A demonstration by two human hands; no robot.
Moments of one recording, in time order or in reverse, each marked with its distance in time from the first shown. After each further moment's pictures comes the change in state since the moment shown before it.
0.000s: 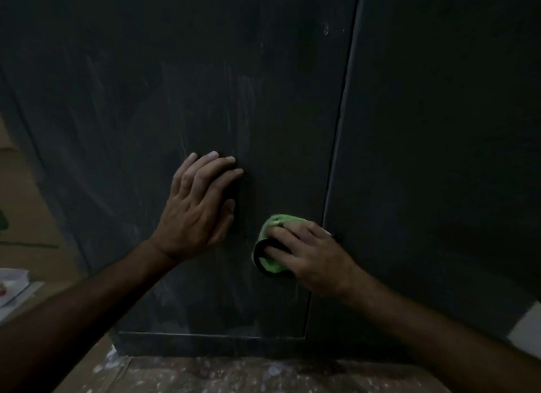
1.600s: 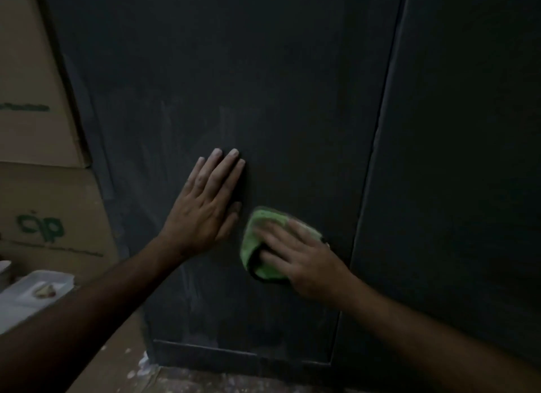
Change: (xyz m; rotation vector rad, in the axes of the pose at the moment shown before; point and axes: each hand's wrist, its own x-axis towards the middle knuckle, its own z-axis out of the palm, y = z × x) left_hand 0.007 -0.057 -0.035 0.193 -0.133 0.006; right_hand 0.060 -0.014 0.012 0.004 0.063 -0.098
